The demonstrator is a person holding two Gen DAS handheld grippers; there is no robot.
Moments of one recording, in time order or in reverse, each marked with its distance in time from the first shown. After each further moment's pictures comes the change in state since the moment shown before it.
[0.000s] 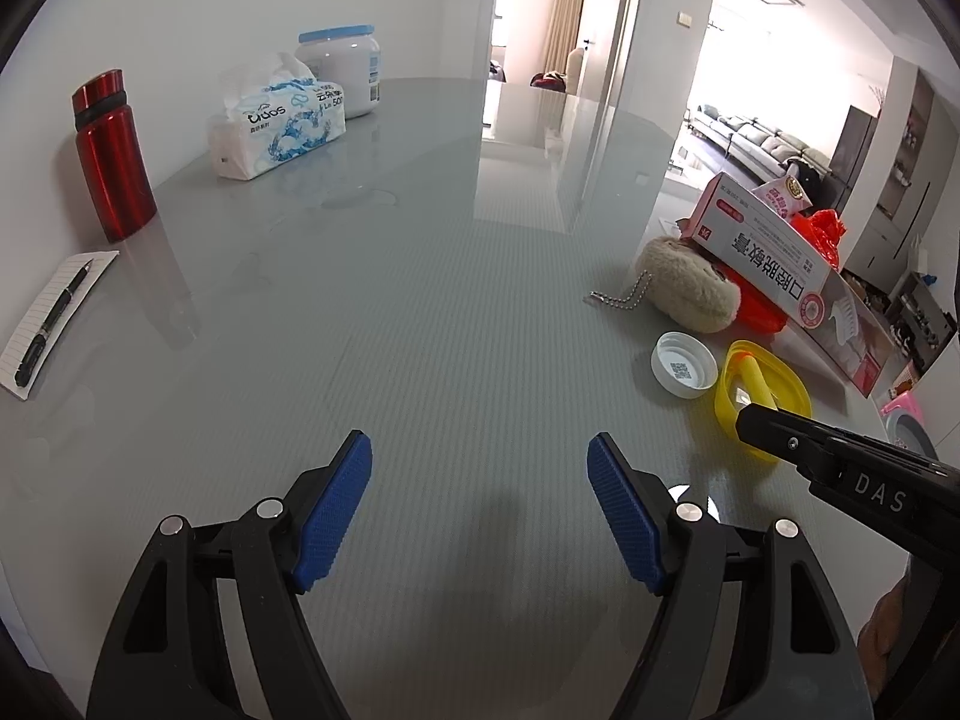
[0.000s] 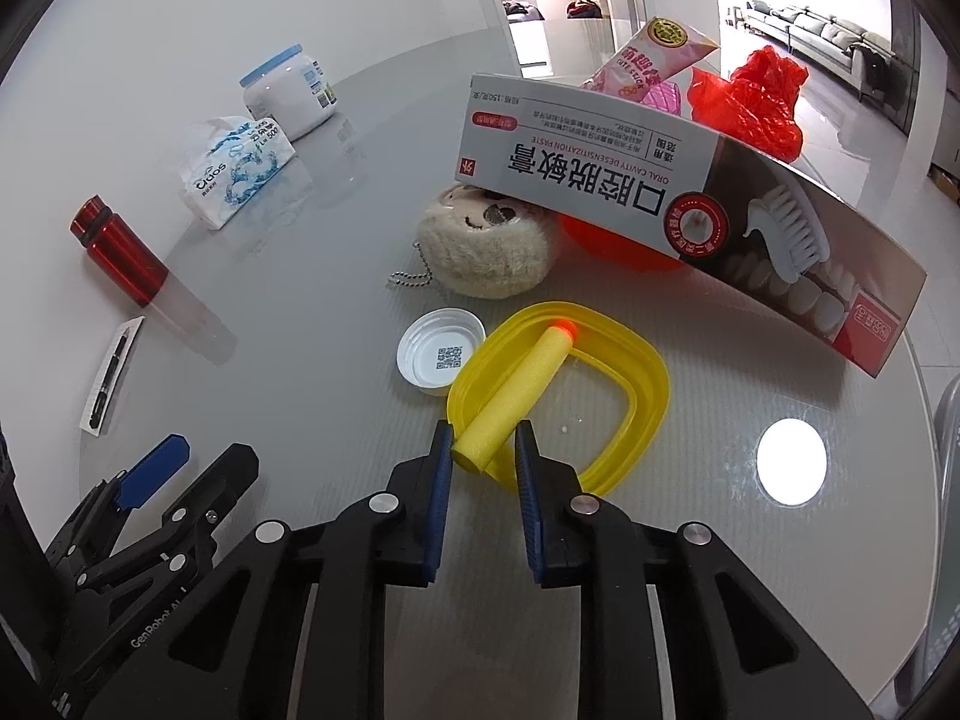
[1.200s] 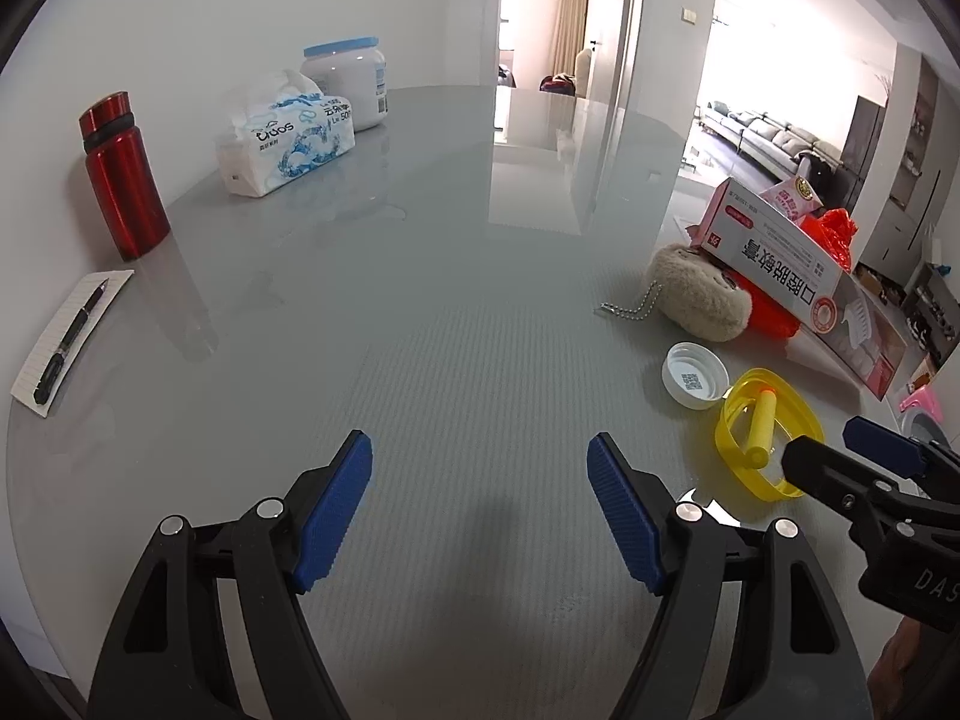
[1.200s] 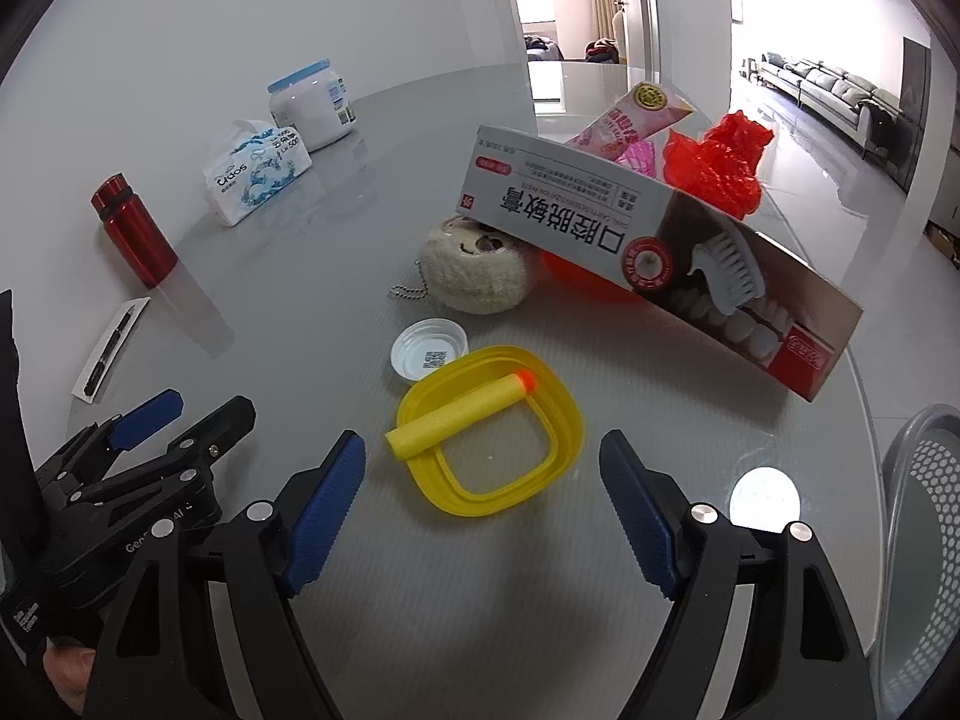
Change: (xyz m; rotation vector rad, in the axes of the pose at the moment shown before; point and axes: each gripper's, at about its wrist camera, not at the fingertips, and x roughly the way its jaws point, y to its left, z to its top) left arm -0.001 -0.002 0.008 0.019 -0.009 0.050; right arm -0.024 0.001 -0.012 -0.098 -0.059 -0.039
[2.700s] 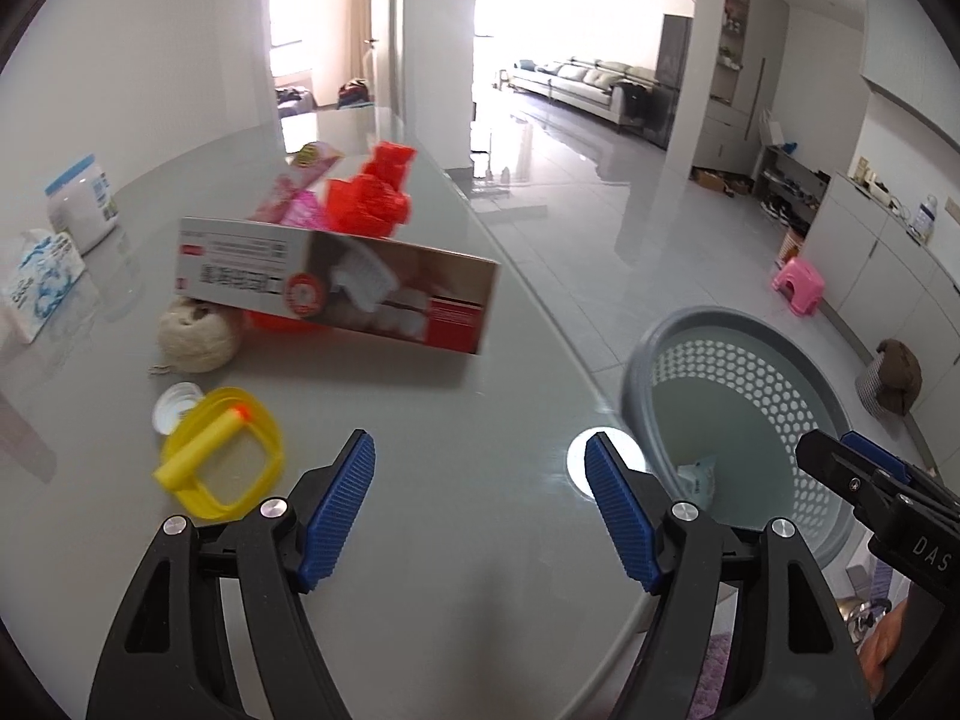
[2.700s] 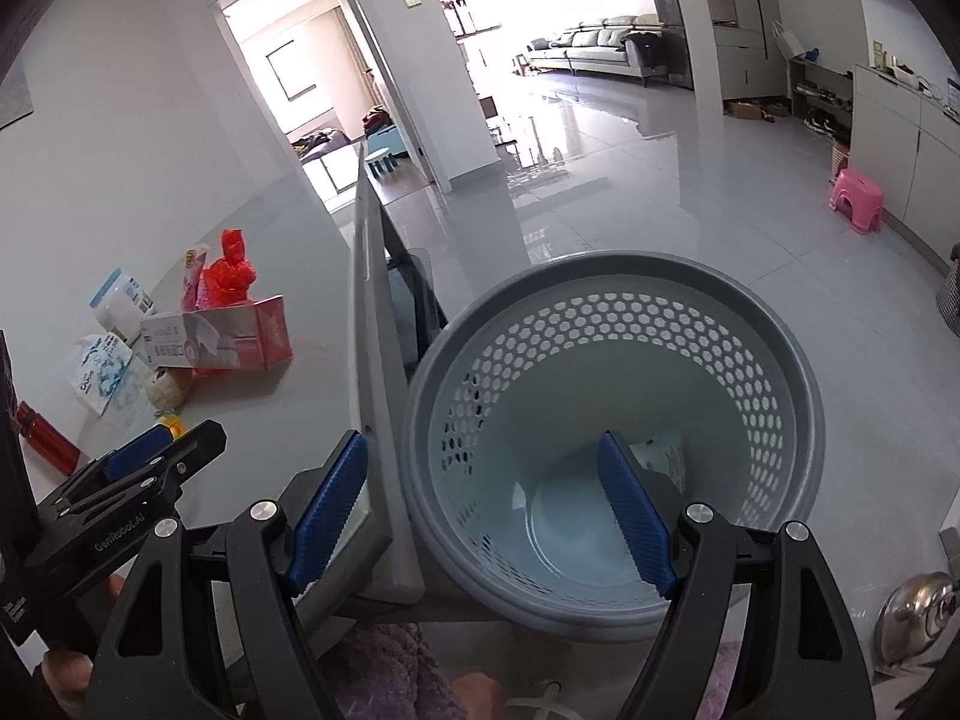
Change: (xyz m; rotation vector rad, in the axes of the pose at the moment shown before) left arm -0.049 -0.244 -0.023 0.328 -0.003 -0.301; right arm -0.154 -0.225 -0.116 0.453 -0.213 -0.232
